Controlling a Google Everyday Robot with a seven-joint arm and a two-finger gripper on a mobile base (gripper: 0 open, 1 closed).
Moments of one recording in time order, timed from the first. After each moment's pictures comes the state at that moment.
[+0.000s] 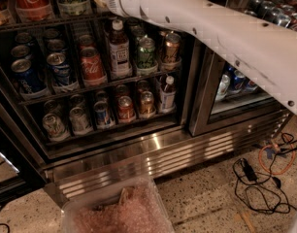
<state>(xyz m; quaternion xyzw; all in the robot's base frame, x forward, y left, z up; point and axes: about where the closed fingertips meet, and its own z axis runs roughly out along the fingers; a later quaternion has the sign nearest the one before) 0.741 0.122 1.063 -0.35 0.64 0.16 0.67</state>
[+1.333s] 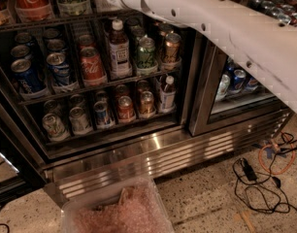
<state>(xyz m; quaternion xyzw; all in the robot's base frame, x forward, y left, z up) 0.716 0.126 1.098 -0.37 0.60 0.16 0.69</state>
